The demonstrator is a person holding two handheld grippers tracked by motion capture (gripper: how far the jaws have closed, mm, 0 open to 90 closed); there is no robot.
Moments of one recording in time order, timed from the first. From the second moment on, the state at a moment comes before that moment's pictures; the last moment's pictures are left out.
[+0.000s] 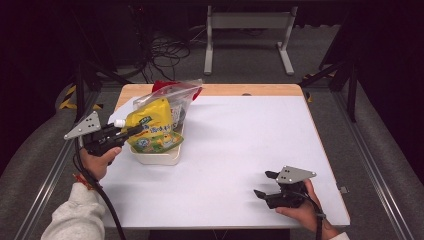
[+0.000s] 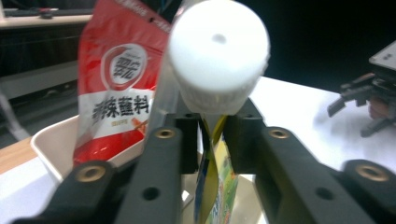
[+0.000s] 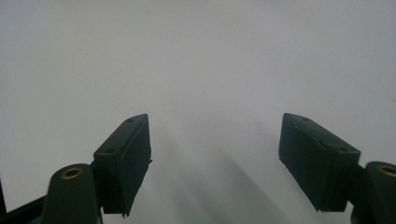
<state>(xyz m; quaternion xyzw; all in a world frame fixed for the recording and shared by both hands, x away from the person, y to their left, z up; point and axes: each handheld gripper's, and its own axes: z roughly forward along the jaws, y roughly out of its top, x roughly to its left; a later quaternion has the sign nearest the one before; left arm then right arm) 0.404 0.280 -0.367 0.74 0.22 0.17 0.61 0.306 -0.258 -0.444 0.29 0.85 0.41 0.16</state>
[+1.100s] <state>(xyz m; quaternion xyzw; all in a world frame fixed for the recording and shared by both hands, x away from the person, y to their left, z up) 0.408 0.271 -0.384 0.78 0.26 0.18 0.54 0.306 -0.256 -0.444 0.29 0.85 0.41 0.16</state>
